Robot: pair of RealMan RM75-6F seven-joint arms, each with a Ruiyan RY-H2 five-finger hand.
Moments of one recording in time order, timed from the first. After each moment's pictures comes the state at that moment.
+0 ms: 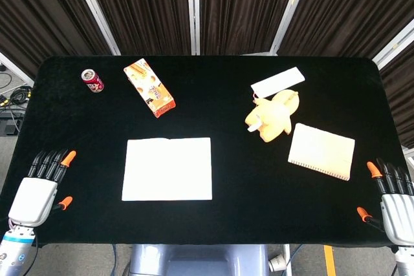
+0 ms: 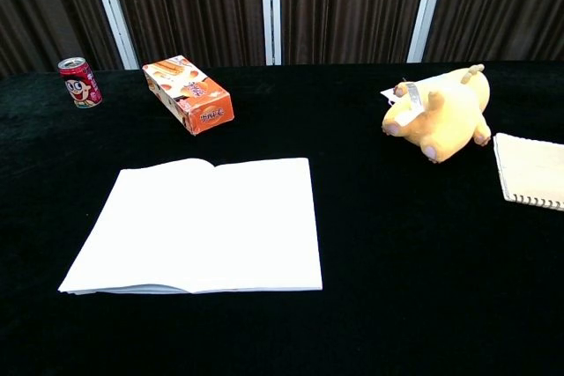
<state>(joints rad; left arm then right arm) -0.10 -1.21 0.02 -1.66 1.64 1.49 0.35 -0.02 -1.10 0.04 -1.63 -1.57 1.59 -0.12</state>
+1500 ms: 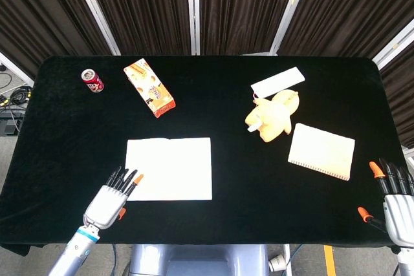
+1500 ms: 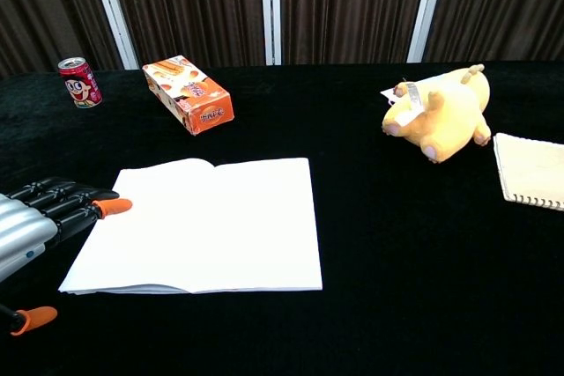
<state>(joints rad) -0.22 -1.56 0.05 -1.52 1.62 1.21 0.65 -0.03 -1.09 0.04 -1.64 -1.57 1.61 -0.09</state>
